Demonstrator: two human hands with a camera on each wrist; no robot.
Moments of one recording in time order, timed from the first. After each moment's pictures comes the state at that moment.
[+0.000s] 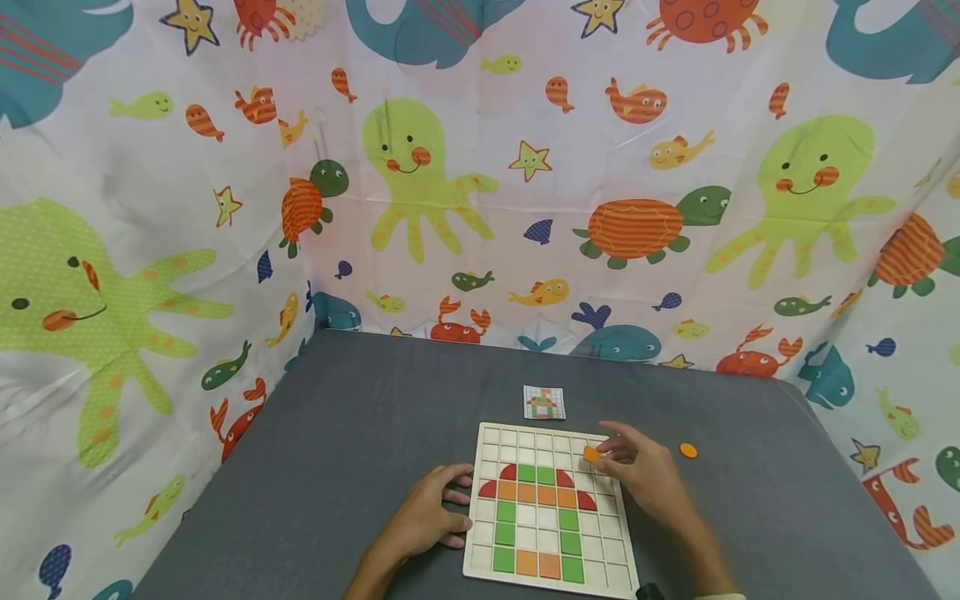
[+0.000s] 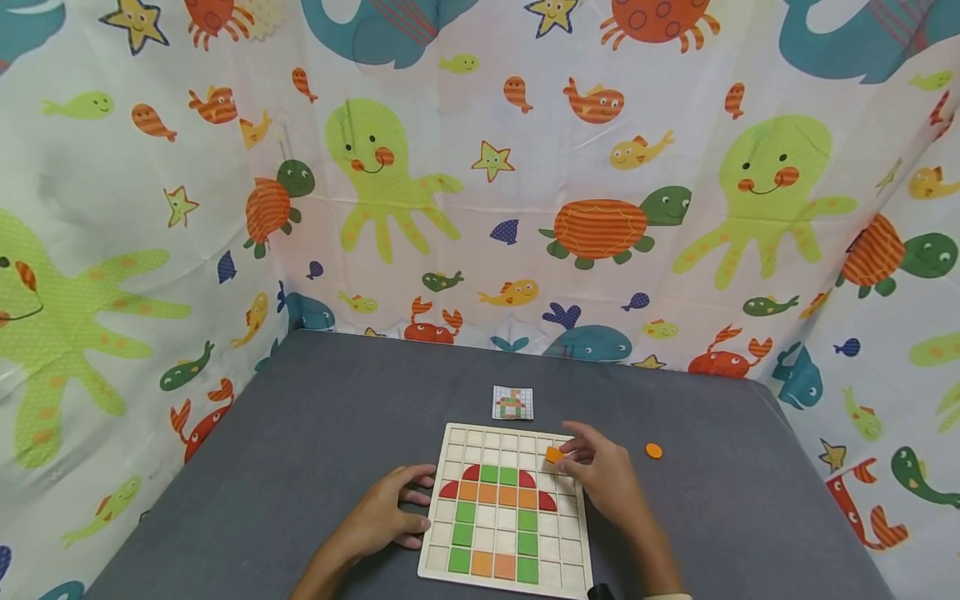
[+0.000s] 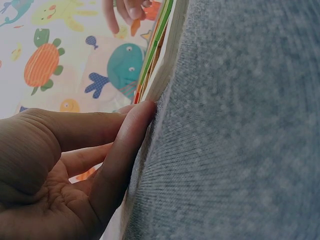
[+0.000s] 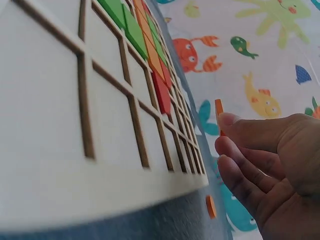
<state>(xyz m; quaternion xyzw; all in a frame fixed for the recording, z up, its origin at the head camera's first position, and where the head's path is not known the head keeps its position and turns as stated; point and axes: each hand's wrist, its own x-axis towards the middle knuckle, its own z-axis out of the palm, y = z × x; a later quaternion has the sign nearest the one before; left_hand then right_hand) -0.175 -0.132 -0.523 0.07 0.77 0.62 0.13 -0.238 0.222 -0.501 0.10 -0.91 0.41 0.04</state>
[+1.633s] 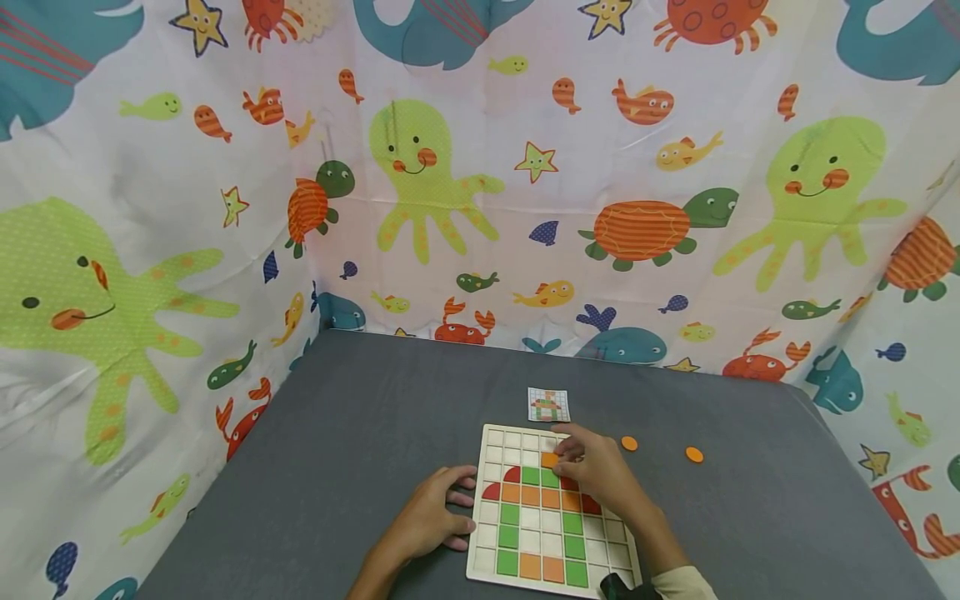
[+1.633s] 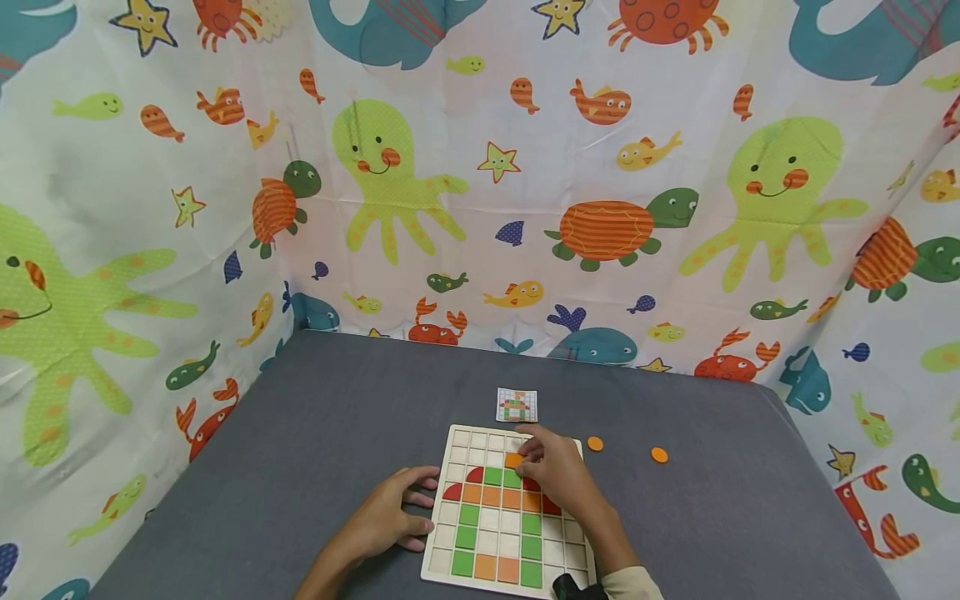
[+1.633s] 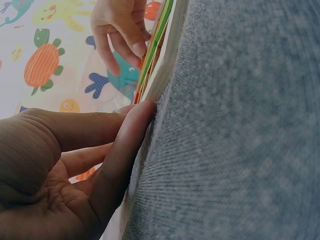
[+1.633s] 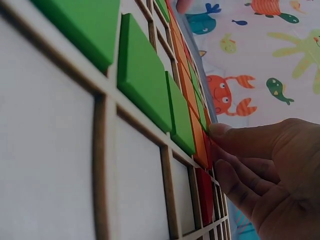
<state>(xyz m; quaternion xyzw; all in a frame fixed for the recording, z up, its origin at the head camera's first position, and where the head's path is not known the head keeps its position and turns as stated) -0.175 -0.132 -0.522 0.07 0.77 0.62 0.13 -0.254 0.160 -0.509 0.14 -0.89 0.43 -0.02</state>
